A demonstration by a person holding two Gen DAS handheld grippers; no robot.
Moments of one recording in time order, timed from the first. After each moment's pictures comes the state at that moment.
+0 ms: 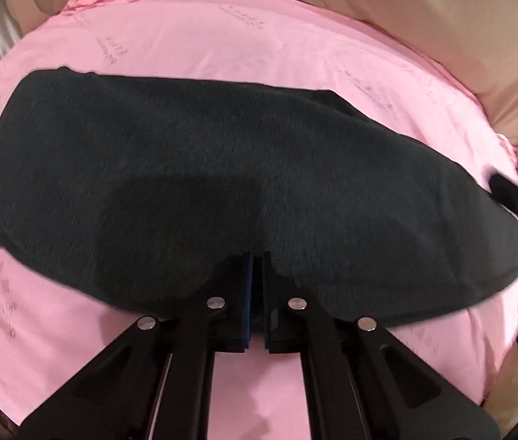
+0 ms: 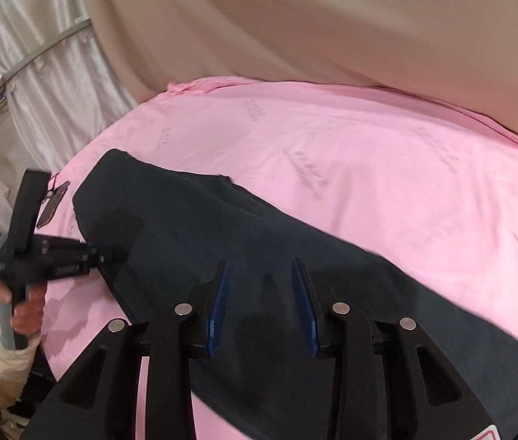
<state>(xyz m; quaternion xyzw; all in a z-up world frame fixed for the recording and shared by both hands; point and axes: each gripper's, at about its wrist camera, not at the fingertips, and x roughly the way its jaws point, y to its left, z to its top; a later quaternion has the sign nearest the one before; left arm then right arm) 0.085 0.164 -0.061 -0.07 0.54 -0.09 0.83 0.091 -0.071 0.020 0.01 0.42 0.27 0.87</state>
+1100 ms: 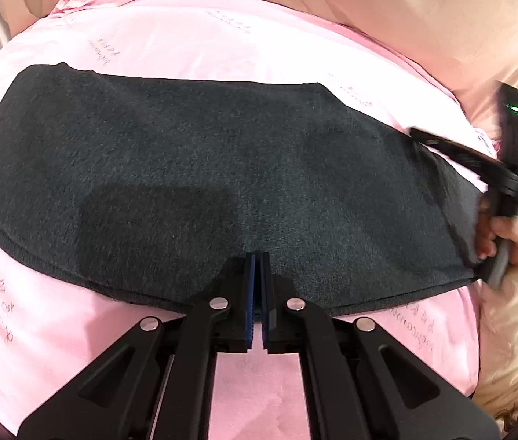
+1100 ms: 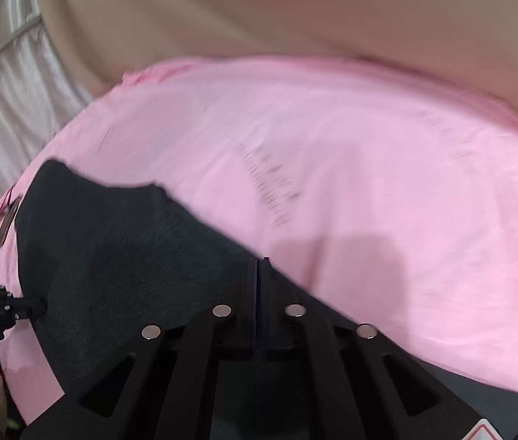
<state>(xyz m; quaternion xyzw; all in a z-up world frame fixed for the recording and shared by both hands) 0.060 0.186 -0.062 -0.07 0.52 -0.12 0.84 0.148 -0.097 -0.023 0.00 0.42 0.18 0.89</state>
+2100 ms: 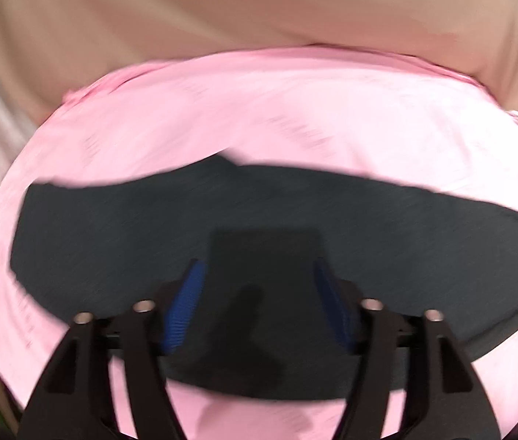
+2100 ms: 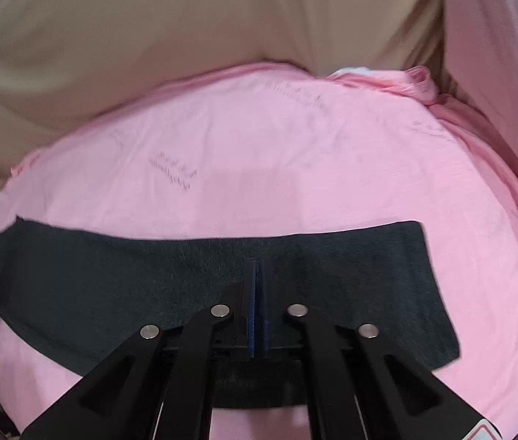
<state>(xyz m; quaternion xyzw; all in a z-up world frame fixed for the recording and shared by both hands) 0.096 0.008 -0.023 0.07 0.46 -0.02 0.89 0.015 -0.429 -0.034 0.07 0.45 -0.07 0.89</state>
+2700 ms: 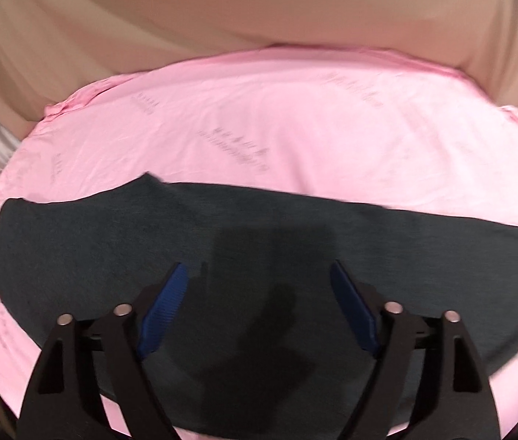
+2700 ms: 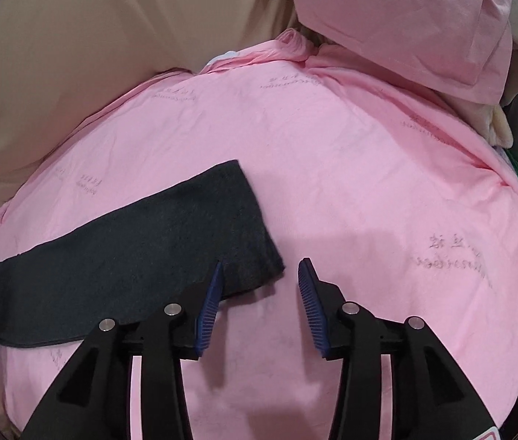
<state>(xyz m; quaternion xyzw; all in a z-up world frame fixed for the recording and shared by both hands) 0.099 -0.052 -0.030 0.06 0.45 -0.03 0.89 -0.093 -0.519 -0.025 0.20 0.42 -0.15 0.87</state>
